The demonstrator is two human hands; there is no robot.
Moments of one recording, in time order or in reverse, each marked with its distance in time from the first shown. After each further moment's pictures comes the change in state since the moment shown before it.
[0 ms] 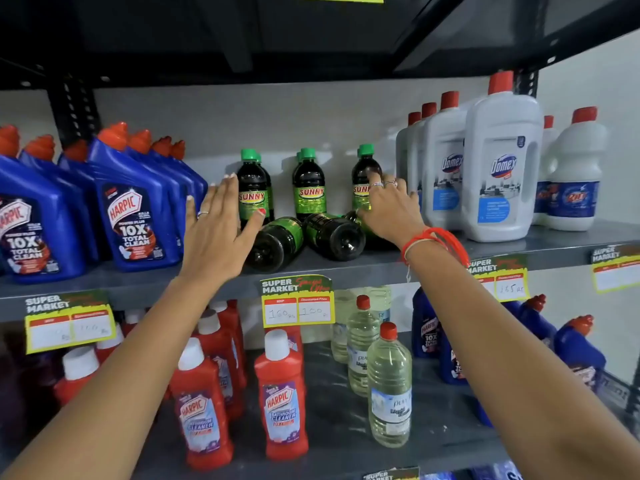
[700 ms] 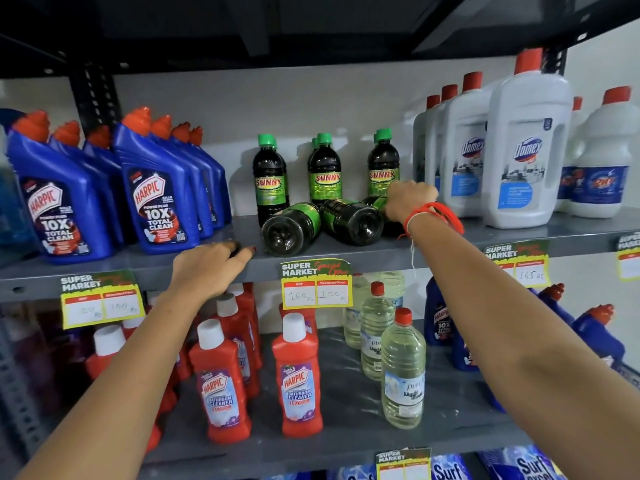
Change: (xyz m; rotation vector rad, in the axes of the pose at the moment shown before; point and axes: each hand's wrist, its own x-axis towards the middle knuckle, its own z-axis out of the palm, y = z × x) left_hand -0.039 -0.052 0.003 0.379 -0.444 -0.048; right_hand 0.013 -0.004 0.013 -0.269 -0.192 0.171
